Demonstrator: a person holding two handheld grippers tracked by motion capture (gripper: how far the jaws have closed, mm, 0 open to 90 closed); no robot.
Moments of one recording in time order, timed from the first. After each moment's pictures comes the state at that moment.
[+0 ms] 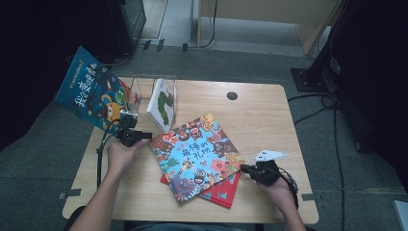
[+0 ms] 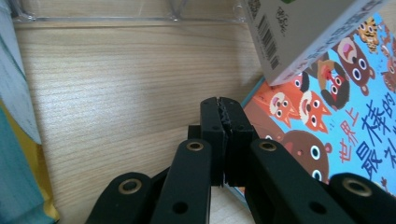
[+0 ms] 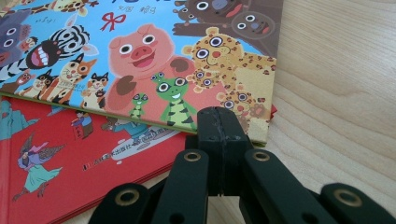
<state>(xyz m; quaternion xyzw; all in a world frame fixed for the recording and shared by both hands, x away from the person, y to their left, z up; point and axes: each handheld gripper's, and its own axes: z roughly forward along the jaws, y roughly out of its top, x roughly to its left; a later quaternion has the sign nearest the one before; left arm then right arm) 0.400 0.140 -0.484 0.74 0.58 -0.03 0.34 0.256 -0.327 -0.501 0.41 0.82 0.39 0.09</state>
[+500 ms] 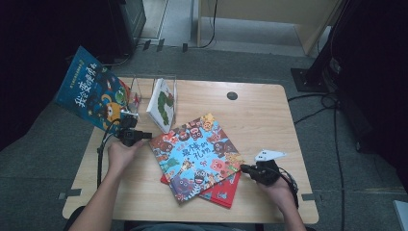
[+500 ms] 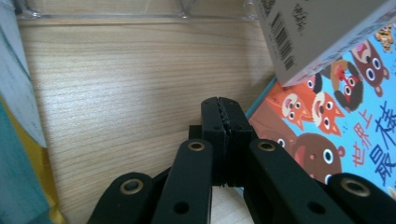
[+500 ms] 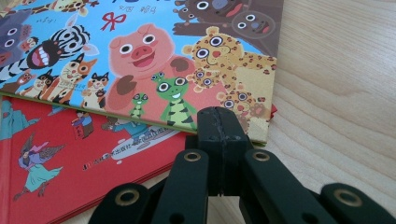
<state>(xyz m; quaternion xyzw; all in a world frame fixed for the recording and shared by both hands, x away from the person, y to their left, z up) 0.404 0.140 -0.488 0.74 0.59 -0.02 0.33 0.256 -0.328 -0.501 0.41 0.82 0.39 0.09</state>
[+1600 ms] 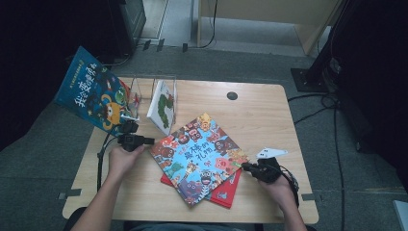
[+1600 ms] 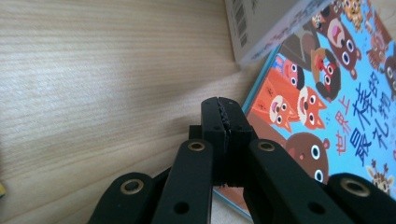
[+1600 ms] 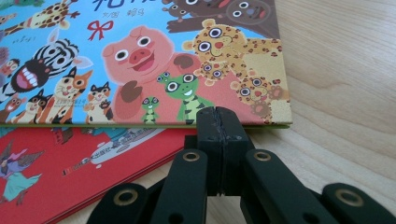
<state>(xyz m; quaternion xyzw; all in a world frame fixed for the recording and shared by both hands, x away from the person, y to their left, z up) 0.389 0.136 -0.494 0.74 0.58 -0.07 0.33 0.263 -0.333 -0.503 0.44 0.81 0.38 0.09</state>
